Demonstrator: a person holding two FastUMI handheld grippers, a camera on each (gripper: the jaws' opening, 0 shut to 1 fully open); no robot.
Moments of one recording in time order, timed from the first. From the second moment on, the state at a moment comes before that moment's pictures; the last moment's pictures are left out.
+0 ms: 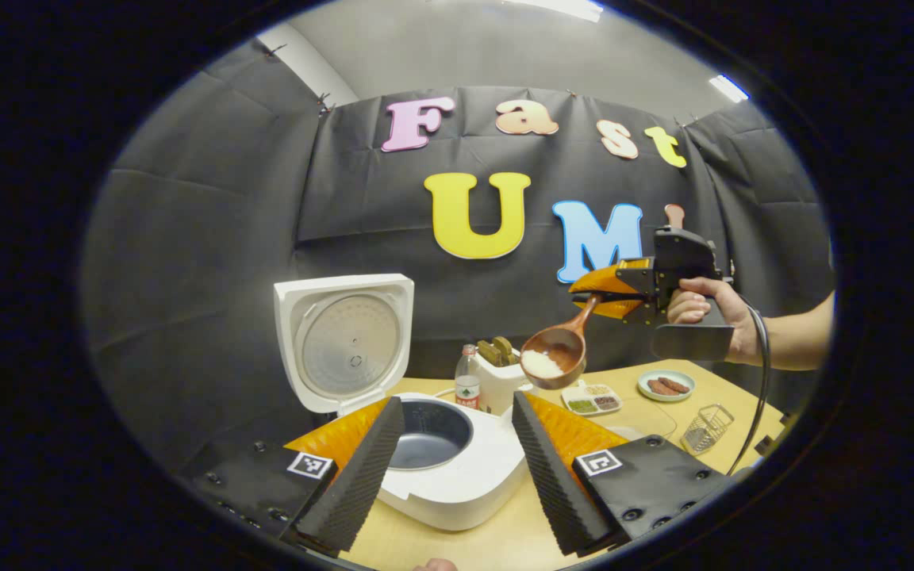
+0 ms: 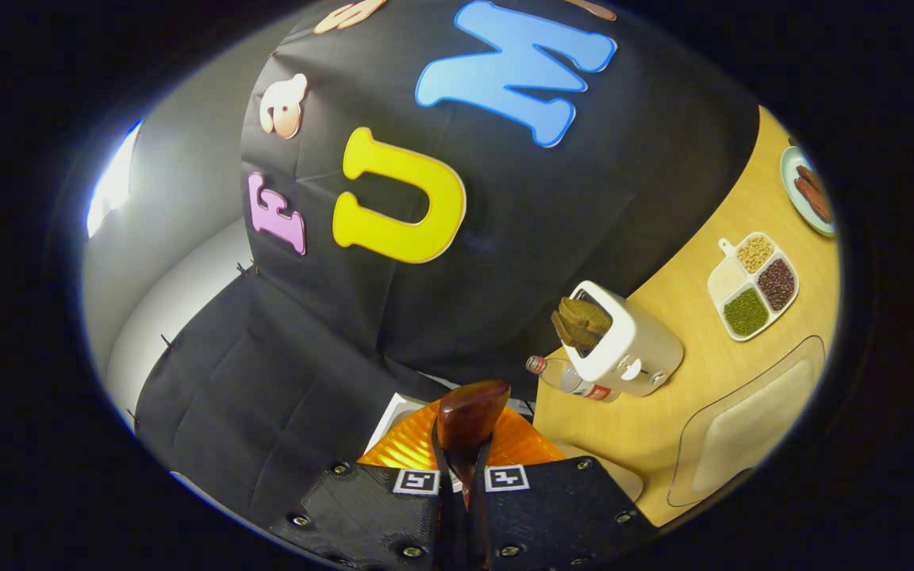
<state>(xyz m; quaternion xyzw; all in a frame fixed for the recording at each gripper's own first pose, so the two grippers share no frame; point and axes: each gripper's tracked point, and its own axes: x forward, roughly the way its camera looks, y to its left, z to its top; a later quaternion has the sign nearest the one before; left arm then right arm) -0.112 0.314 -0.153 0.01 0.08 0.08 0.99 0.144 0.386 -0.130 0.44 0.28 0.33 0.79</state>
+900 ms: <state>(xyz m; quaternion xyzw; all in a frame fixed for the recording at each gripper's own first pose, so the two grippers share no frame) -0.163 0.347 -0.178 0.03 0.11 0.16 0.98 0.126 0.611 -0.206 0.00 0.21 0.45 0.87</state>
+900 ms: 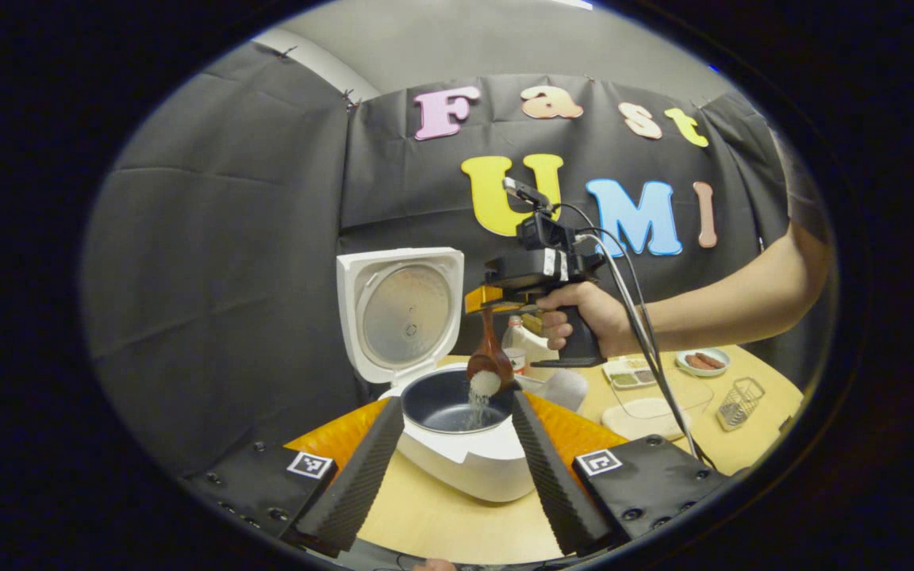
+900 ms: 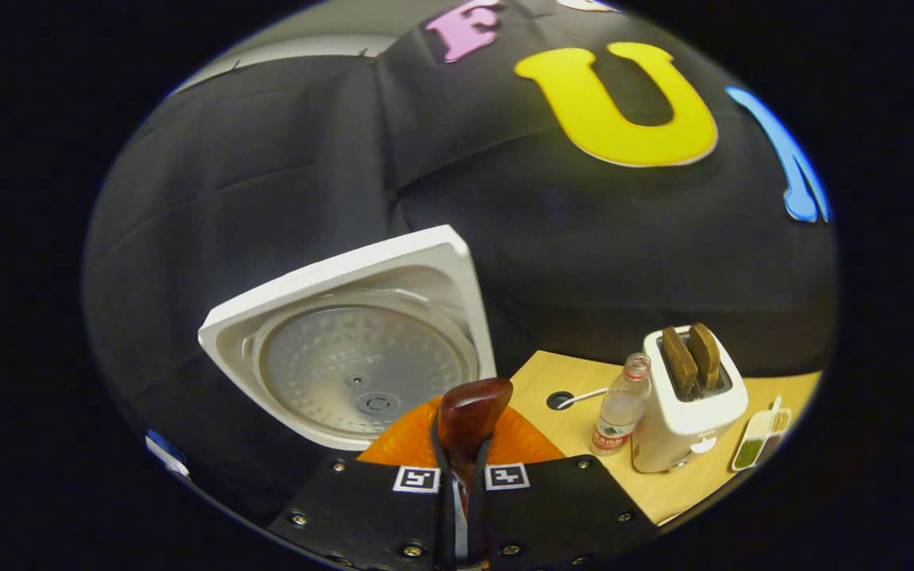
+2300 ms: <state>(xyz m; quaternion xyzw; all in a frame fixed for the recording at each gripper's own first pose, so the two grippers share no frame) -0.152 0.291 -0.148 0.00 0.07 0.13 0.99 0.123 0.504 -0.127 0.20 0.23 0.44 0.85</state>
